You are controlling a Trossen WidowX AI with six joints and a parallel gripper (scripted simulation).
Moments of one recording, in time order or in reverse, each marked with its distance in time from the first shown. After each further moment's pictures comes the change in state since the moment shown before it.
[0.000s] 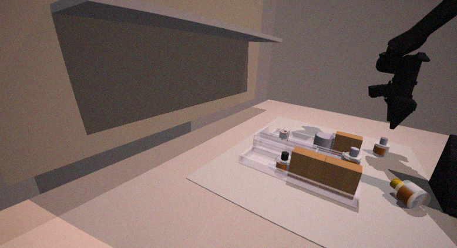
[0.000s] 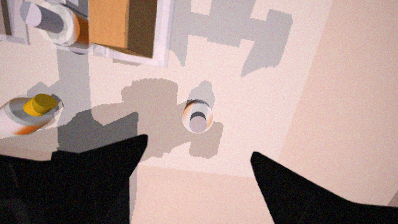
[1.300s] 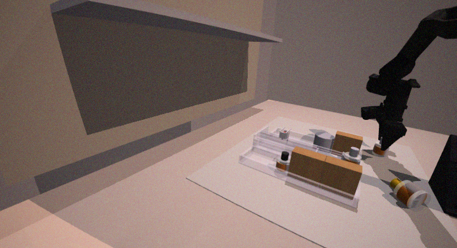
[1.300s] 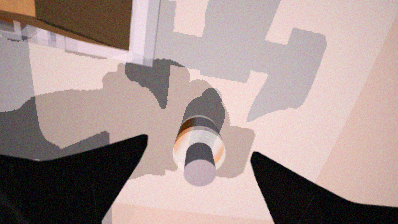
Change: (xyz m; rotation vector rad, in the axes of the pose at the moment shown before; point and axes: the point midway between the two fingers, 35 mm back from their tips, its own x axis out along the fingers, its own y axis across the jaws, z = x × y) arm 0.074 0.003 0.005 -0.031 -0.003 0.004
